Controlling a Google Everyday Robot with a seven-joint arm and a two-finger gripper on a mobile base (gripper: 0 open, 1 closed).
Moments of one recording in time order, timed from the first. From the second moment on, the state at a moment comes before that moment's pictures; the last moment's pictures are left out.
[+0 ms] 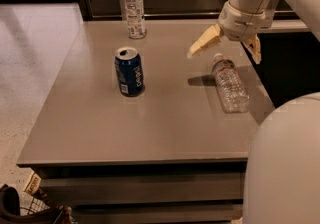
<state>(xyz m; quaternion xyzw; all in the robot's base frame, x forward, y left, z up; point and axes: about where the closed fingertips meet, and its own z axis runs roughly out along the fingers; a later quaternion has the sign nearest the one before) 0.605 -0.184 0.867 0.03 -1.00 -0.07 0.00</state>
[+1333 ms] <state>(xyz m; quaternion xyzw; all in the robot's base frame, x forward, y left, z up) 0.572 -0.204 0.854 0.02 -1.00 -0.07 0.00</state>
